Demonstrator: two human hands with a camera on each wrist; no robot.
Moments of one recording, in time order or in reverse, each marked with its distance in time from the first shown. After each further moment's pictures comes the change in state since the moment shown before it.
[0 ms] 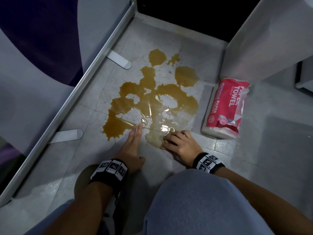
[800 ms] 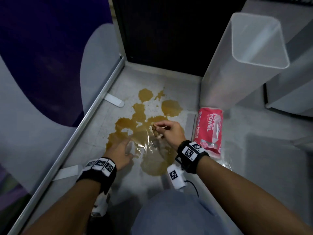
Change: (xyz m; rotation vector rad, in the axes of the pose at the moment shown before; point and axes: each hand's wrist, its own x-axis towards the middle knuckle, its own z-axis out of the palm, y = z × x) left_hand 0.020 0.060 -0.099 0.221 0.092 -0.049; right_hand 0.126 0.032 -0.101 1.128 0.266 0.972
